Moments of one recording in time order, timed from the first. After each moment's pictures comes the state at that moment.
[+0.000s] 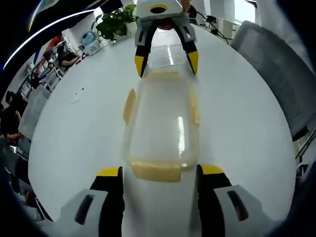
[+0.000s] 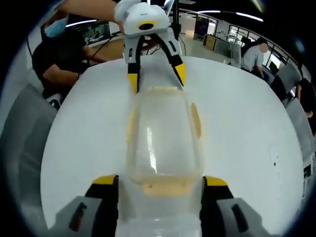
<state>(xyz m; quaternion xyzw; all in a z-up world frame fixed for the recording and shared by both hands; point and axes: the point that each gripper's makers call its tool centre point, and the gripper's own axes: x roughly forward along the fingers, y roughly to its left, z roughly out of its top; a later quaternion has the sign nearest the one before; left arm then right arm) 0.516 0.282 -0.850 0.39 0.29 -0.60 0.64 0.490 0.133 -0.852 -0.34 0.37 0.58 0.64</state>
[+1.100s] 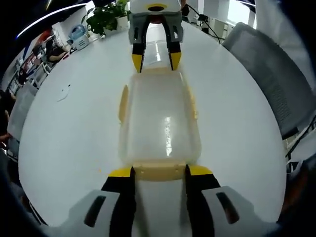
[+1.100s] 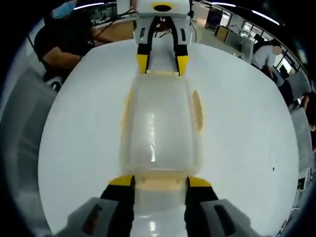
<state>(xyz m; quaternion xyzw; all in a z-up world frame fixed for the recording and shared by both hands) 0.508 0.281 -0.856 0.38 0.33 -0.63 0.59 0.492 0.121 -0.862 -0.40 0.40 0.57 0.60</state>
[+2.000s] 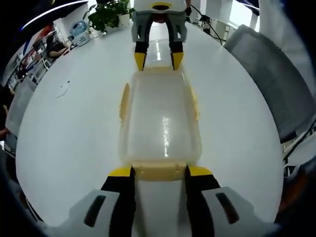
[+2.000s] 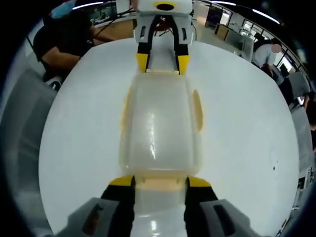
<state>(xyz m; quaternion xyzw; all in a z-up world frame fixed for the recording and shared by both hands) 0.507 0.279 -0.856 0.38 0.35 -0.62 0.59 0.492 0.121 -0.862 -0.40 0.40 0.57 0.59</state>
